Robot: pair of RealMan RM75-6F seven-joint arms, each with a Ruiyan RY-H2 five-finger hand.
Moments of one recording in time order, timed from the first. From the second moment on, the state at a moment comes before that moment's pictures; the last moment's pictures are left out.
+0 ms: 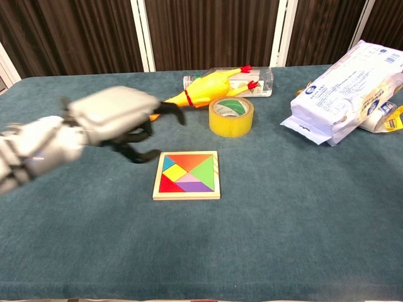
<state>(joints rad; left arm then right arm) -0.78 -1.59 -0.07 -1.47 1.39 1.06 0.39 0.08 -1.04 -0.03 -1.58 -1.66 1.49 0.10</state>
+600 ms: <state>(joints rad) -0.30 -1.43 0.15 -1.13 1.64 1.66 -0.15 0.10 -1.11 -0.04 -1.62 -1.65 1.42 -0.11</state>
